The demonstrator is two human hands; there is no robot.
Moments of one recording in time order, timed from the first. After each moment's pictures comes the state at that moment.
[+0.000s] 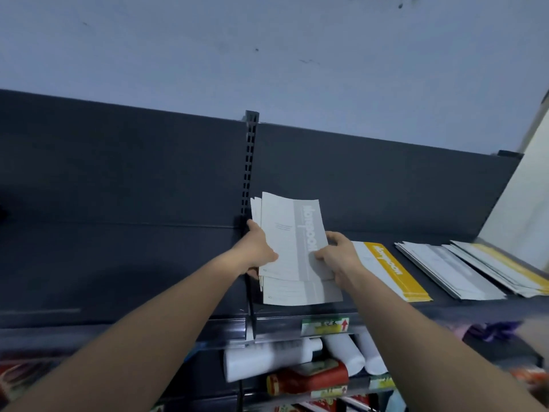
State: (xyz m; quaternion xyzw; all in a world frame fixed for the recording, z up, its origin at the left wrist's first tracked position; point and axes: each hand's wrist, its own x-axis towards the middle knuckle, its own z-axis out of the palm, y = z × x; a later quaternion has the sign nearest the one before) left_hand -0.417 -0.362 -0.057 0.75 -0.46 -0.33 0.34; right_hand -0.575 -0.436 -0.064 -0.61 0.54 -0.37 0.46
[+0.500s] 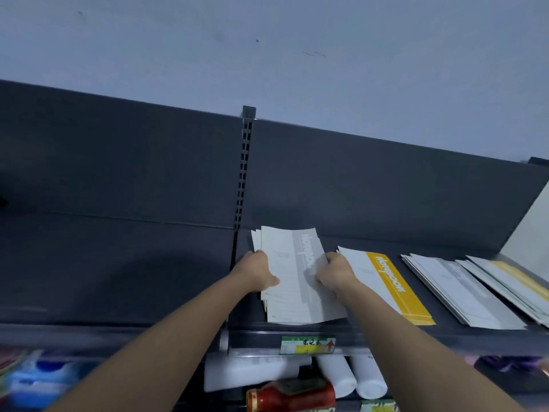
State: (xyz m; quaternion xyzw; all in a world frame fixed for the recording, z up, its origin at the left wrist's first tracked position) left_hand -0.442 -0.400 -0.093 0.82 -0.50 -0.22 0.18; right_hand -0.590 -0.488 -0.088 -0.72 0.57 -0.19 0.34
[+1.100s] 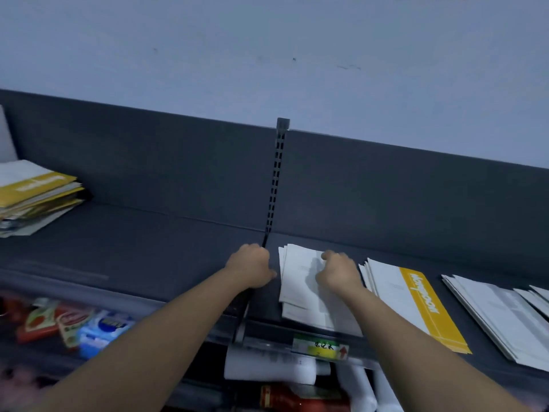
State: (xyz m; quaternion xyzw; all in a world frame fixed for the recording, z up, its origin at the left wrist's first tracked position) left_hand -0.431 -0.359 -0.080 0.86 -0.49 -0.07 0.12; right_hand -0.572 -0.474 -0.078 -0.86 0.48 -0.09 0.14
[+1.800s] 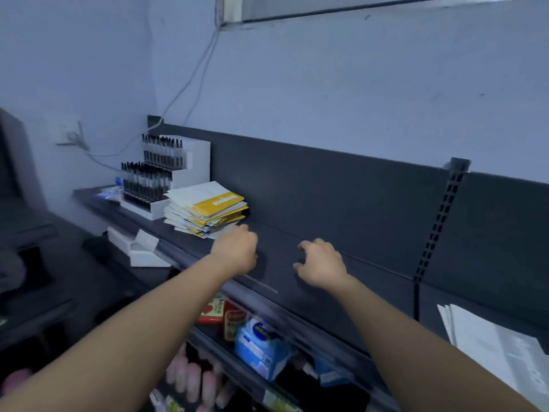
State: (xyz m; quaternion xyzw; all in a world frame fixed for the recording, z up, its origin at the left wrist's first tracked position) left_hand -0.257 -0.113 -0.037 0.95 -0.28 0.12 0.03; right_hand -0.337 -0.275 -0.045 -0.98 0.14 -0.10 0.09
